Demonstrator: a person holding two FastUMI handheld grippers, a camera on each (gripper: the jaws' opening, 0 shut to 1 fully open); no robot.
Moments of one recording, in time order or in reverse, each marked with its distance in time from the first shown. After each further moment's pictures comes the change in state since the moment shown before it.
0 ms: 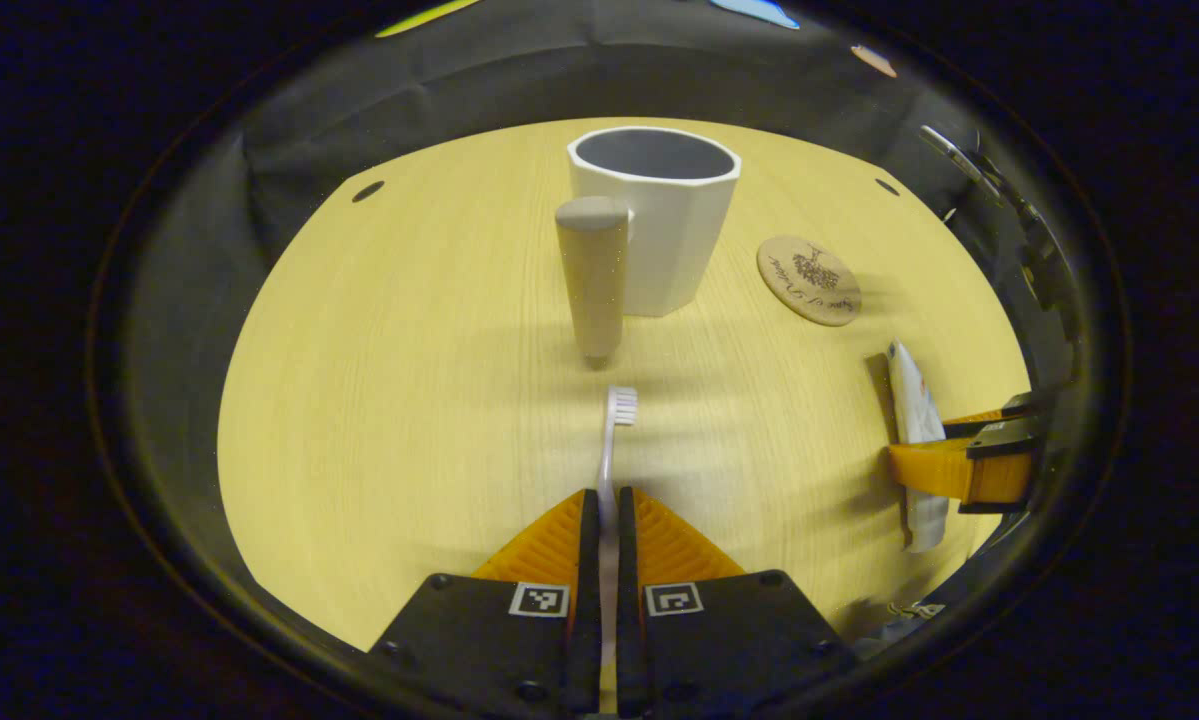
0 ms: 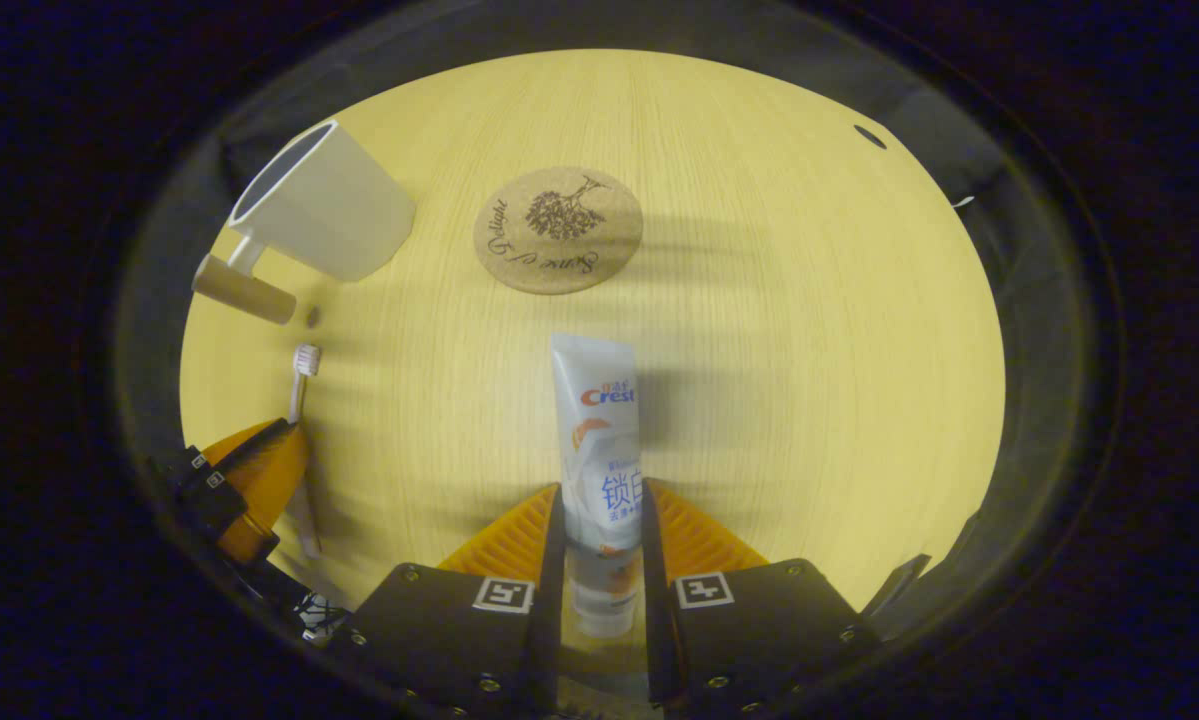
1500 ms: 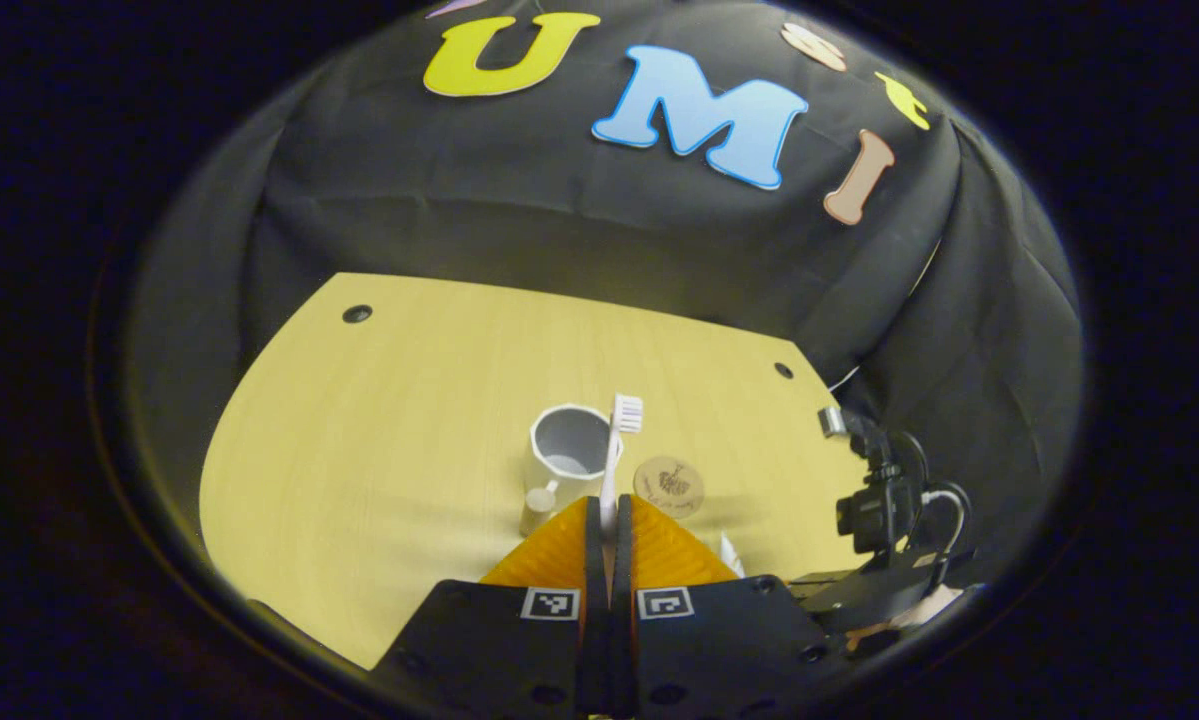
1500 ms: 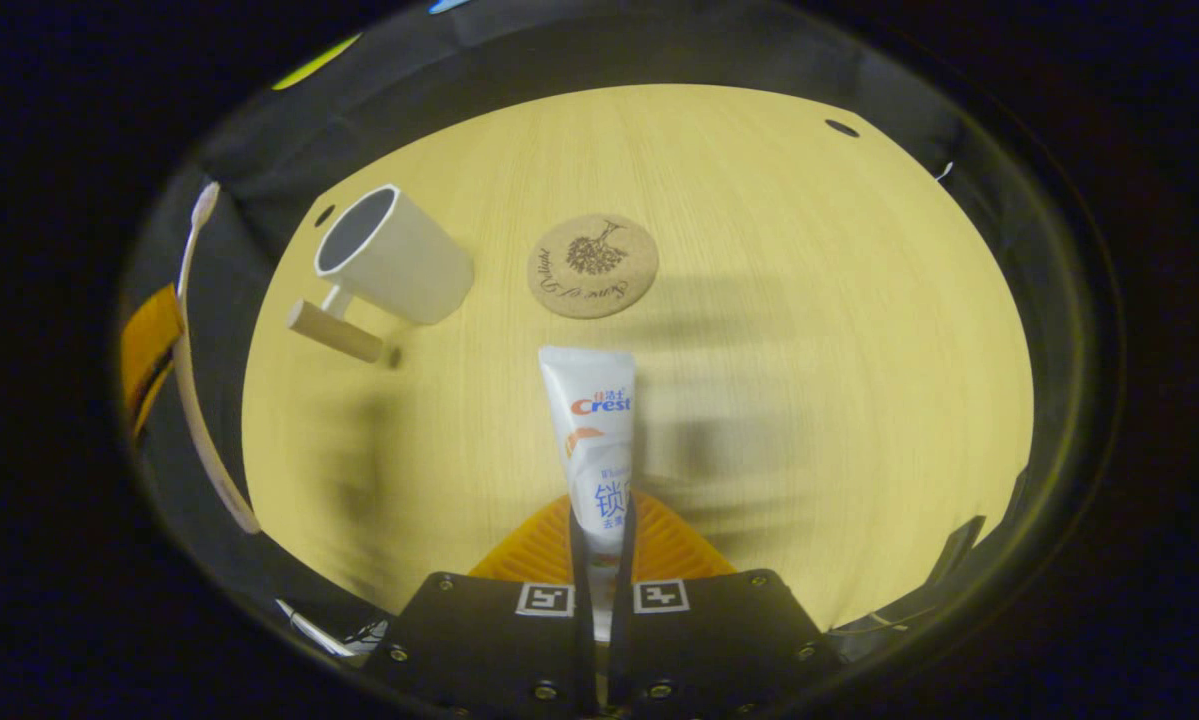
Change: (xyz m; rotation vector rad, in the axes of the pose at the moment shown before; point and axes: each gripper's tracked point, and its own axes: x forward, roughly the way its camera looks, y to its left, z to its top) left arm -0.142 -0.030 0.164 -0.144 -0.463 -0.288; right arm -0.033 0.028 -0.002 0.124 -0.149 0.161
